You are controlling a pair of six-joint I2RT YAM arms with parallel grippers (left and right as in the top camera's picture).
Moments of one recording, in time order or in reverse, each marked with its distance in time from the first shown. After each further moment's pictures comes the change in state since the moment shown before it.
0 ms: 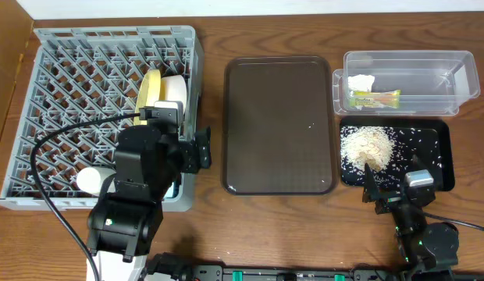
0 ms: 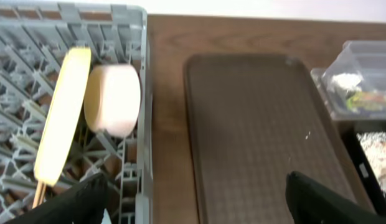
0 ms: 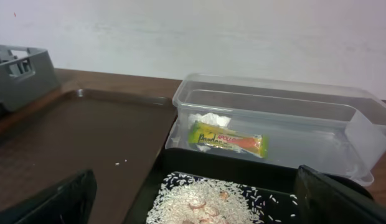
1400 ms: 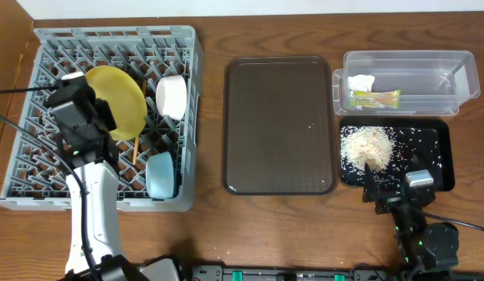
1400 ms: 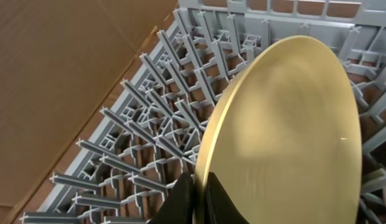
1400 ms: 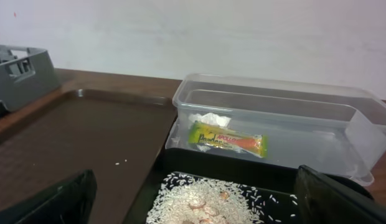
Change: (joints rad) left arm 0.570 0.497 0.000 0.519 -0.286 0.301; right arm 0.000 0.000 0.000 0.000 0.000 0.000
